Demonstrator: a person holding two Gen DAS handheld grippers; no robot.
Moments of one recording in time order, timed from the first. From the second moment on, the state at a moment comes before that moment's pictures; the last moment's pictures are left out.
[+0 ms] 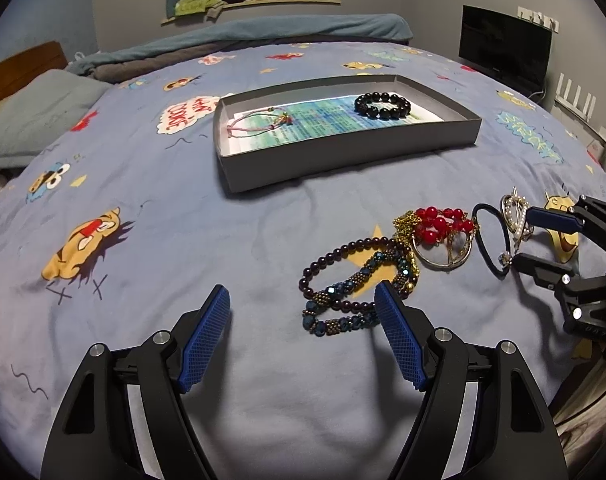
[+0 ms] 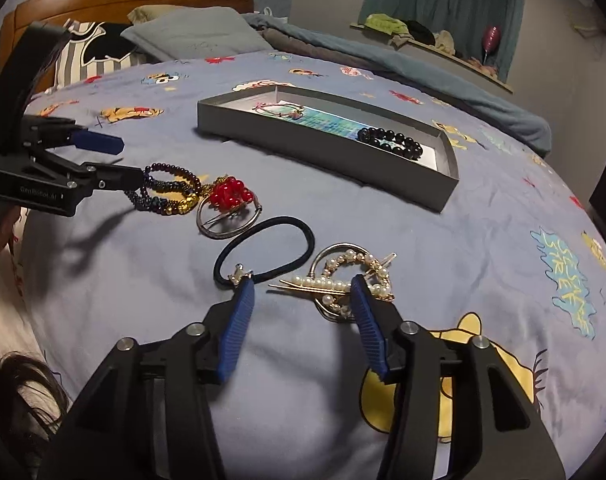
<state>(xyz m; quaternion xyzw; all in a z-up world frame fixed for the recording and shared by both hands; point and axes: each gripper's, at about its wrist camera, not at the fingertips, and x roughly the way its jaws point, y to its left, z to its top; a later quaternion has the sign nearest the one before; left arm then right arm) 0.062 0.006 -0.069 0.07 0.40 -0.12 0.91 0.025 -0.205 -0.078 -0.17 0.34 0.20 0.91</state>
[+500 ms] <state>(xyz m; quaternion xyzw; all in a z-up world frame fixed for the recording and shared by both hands) 0.064 0.008 -0.070 0.07 0.40 -0.12 0.91 0.029 -0.222 -0.064 -0.12 0.33 0.19 0.92</state>
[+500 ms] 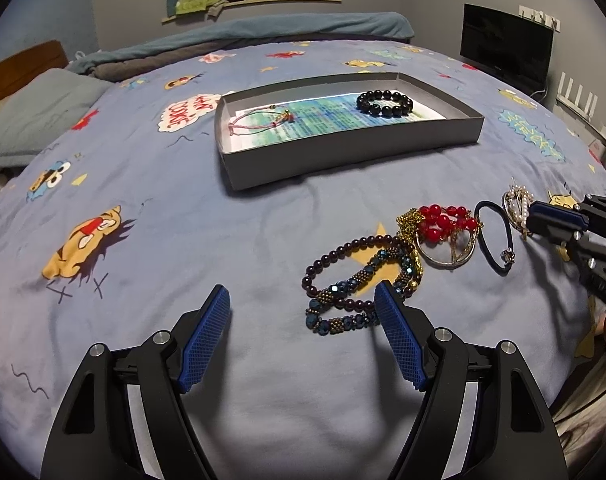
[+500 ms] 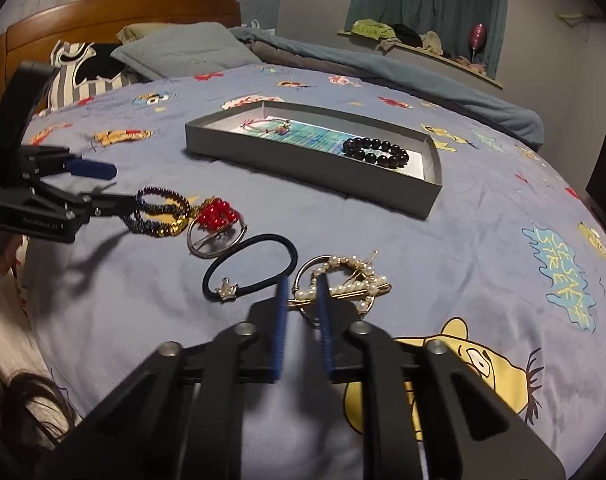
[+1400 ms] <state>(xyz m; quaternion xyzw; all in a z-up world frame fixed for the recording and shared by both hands) 0.066 0.008 -0.073 0.07 0.41 -0.12 0.90 0.054 -0.259 -0.070 0.00 0.38 0.17 0.91</state>
